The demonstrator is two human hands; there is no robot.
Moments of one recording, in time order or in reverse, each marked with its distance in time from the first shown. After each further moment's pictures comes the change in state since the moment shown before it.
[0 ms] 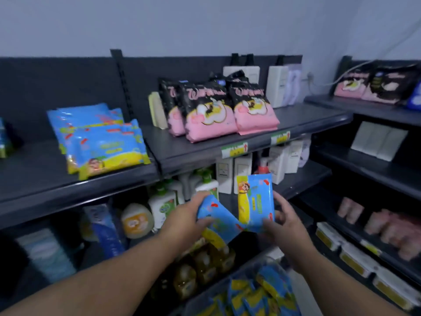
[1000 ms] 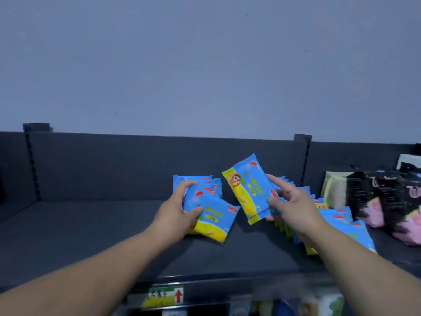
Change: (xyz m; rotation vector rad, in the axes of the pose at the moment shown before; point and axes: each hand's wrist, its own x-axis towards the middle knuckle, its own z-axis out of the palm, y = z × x) left_hand -0.133 -0.262 -0.396 -0.263 0.589 -0.197; right_hand -0.013 -0.216 0.462 -0.087 -0.420 -0.403
